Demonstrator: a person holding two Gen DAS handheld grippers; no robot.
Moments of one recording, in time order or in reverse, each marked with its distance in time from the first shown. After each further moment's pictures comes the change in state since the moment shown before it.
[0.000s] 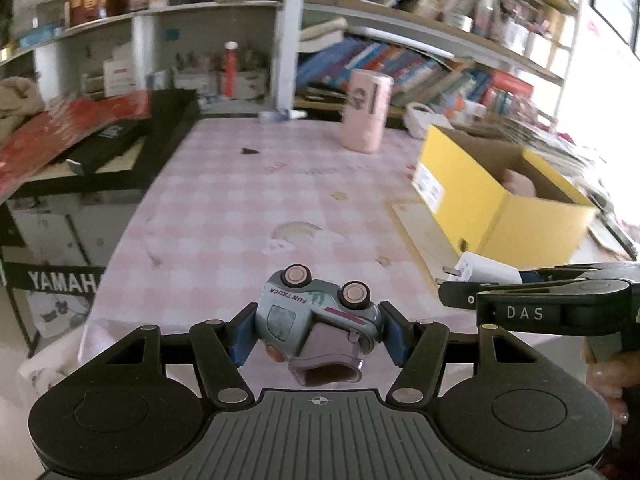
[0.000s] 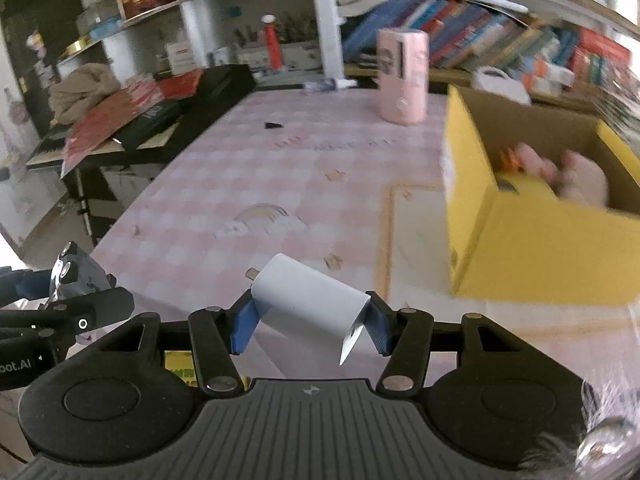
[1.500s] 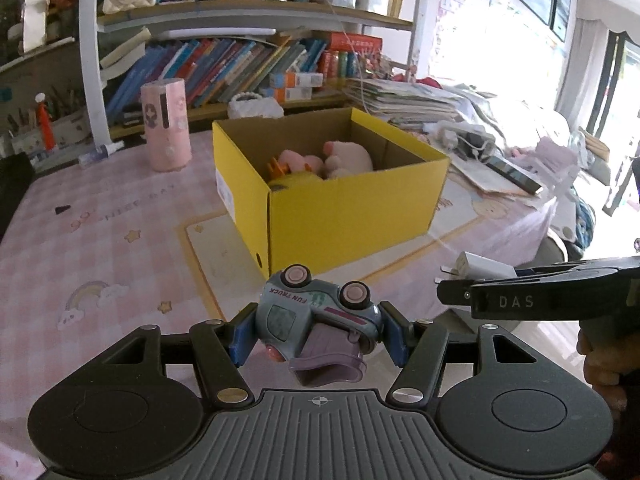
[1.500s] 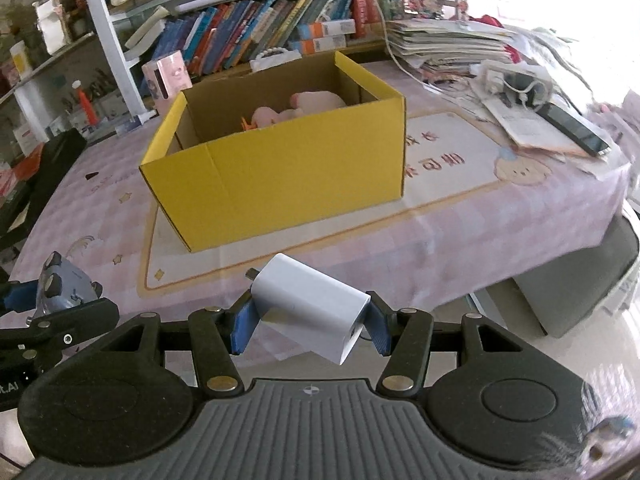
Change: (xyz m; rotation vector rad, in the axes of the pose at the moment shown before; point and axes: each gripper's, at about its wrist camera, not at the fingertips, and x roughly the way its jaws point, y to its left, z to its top) left arm 0.046 -0.160 0.023 0.269 0.023 -0.271; right arm -0.085 -0.158 -0.053 0.325 -0.033 -0.283
